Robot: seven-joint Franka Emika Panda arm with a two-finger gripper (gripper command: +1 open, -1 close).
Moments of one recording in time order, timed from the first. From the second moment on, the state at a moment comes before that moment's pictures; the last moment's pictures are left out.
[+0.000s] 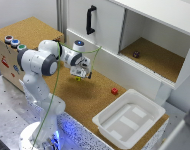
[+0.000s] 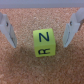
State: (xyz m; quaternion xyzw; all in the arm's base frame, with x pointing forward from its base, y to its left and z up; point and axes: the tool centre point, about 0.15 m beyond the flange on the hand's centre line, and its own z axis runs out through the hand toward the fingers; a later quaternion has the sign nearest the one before) arm 0.410 0.125 0.214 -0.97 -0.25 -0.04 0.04
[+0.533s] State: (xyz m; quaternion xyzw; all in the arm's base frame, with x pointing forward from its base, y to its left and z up) arm 0.424 0.117 0.211 -0.97 -0.24 -0.05 0.03
